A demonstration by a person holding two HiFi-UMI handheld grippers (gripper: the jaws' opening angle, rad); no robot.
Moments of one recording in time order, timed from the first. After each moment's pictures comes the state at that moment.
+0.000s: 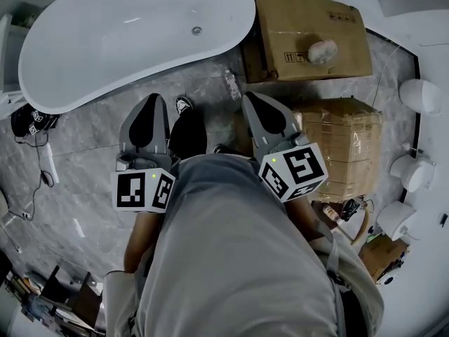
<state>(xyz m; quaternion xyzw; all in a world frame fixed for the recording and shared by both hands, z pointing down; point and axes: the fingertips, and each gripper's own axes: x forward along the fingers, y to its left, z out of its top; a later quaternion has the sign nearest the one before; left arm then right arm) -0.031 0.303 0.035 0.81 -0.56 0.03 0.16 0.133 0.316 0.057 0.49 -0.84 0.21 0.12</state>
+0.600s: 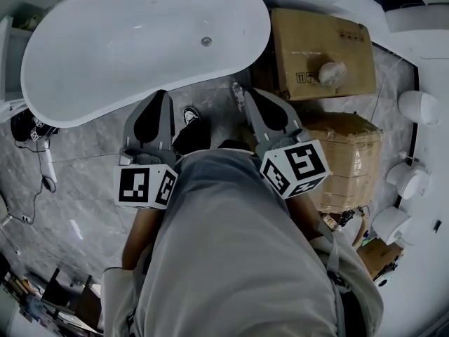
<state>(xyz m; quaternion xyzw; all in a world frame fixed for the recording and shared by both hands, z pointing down) -0.095 0.195 0.040 0.82 -0.54 0.04 0.16 0.059 0.203 0.056 0.48 -0.84 0.21 0.14</state>
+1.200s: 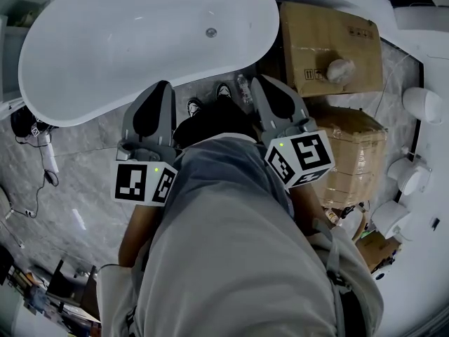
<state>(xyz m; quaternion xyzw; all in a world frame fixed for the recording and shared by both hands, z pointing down) -0.110 0.149 0.051 0.83 -0.52 0.03 0.17 0.049 0.148 0.081 0.49 -0.83 0.20 0.14</state>
